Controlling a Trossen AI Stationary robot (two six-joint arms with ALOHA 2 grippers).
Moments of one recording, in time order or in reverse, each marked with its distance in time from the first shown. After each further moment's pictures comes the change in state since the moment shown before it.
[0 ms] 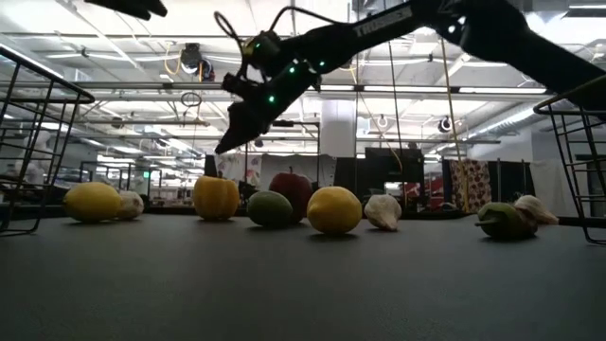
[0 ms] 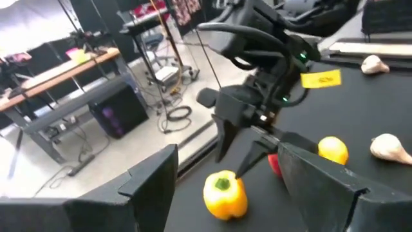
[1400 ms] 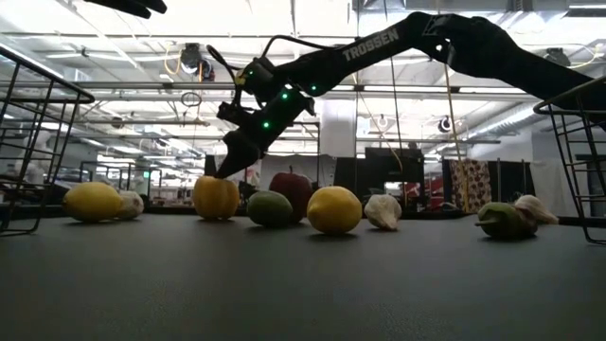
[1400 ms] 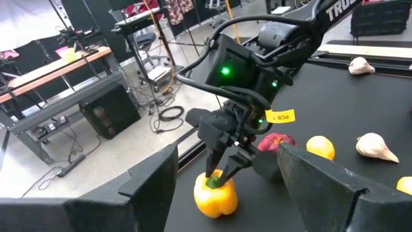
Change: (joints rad) left arm -0.023 0.003 -0.002 0.033 0.004 0.007; right arm -0.023 0.115 0.064 0.005 0.002 0.016
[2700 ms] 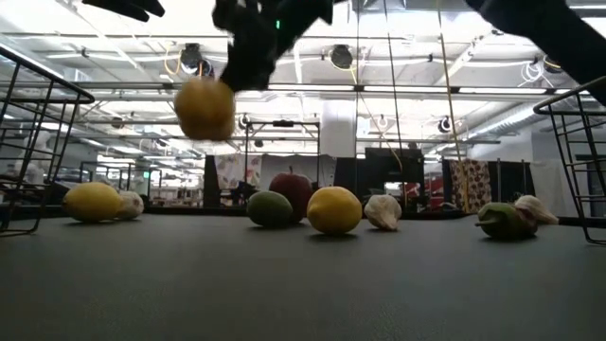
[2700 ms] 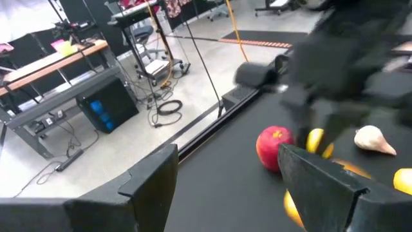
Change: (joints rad) left arm 0.000 -0.007 0.001 -0.010 0.033 -0.003; right arm 0.223 -0.243 0.000 -0.316 -0.037 0.143
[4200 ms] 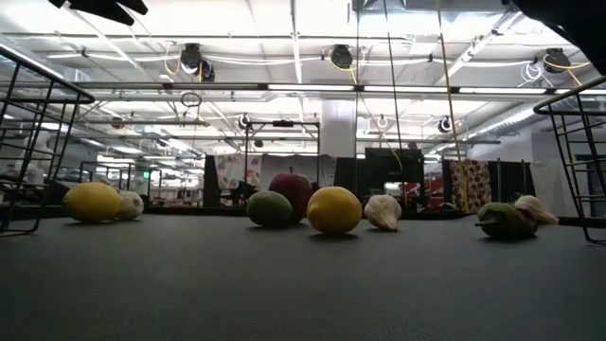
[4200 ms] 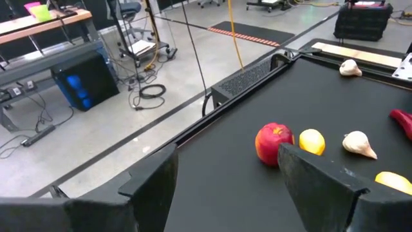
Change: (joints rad) left arm 0.000 -0.197 0.000 -0.059 0.069 0.000; right arm 0.449 0.224 0.000 0.820 0.271 0.069
